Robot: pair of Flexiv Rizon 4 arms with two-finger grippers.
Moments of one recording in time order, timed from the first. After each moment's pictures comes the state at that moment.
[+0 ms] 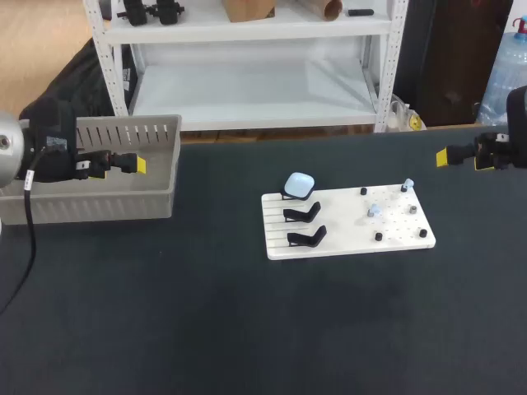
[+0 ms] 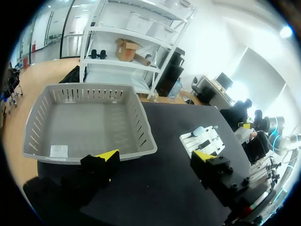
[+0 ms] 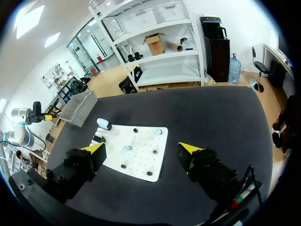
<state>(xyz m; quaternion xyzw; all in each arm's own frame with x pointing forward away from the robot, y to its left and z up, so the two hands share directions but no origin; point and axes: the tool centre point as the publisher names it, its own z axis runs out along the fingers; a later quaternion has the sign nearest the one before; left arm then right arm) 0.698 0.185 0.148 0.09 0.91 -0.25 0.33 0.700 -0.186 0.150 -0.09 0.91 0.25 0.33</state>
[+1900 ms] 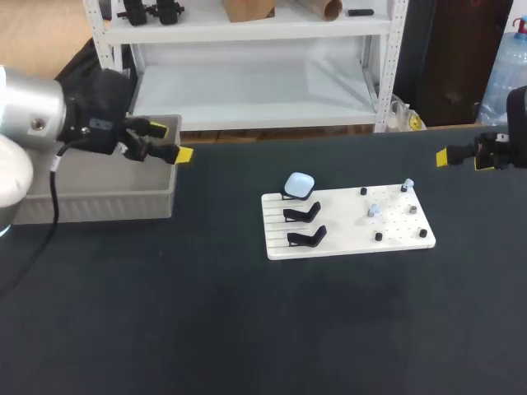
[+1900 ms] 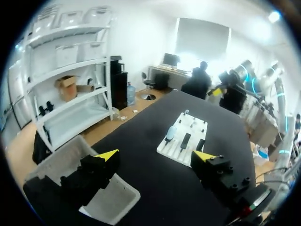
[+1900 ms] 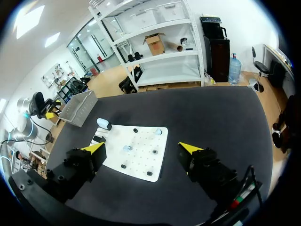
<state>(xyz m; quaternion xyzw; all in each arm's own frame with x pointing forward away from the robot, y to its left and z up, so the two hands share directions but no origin) 0.740 0.101 0.166 0.41 0.78 -0.26 0.39 0.700 -0.186 0.150 -0.09 0.91 0.25 0.33</state>
